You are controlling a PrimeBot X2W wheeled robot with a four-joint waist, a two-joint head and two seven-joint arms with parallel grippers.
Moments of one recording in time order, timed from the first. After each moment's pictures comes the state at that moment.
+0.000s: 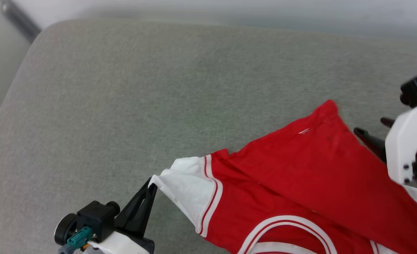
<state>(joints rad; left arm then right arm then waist) 0.00 0.52 -0.50 -0.24 -0.56 0.15 -0.11 -0.39 -0.48 0.11 -0.15 0.52 0.13 1.00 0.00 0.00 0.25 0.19</state>
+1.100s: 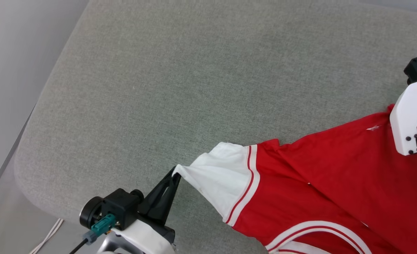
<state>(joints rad) -0.13 0.43 -0.58 -0.13 -0.54 0.09 -0.15 -0.66 -0.55 0.30 0.34 0.44 0.13 0.92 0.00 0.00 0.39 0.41</state>
